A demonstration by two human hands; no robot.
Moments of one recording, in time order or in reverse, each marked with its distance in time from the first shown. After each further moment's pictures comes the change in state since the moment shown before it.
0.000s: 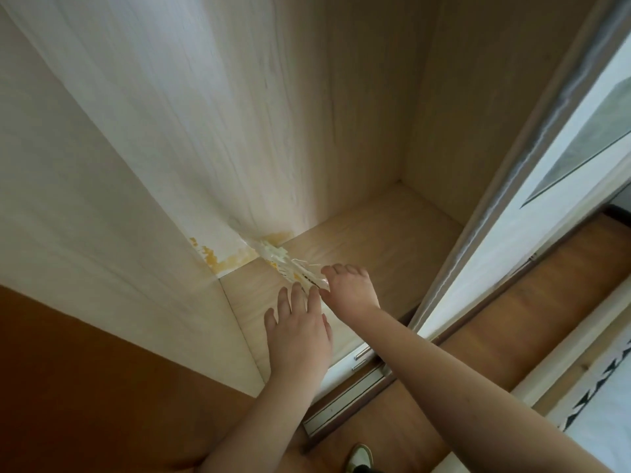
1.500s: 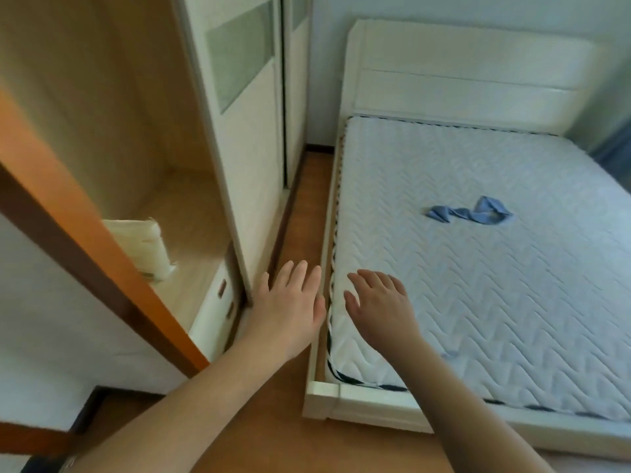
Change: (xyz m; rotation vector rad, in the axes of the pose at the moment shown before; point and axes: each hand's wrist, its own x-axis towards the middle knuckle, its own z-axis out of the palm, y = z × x) left_hand -0.335 -0.035 -0.109 -0.128 -0.179 1.175; right_hand -0.534 -0.199 -0.066 -0.273 0.322 1.000
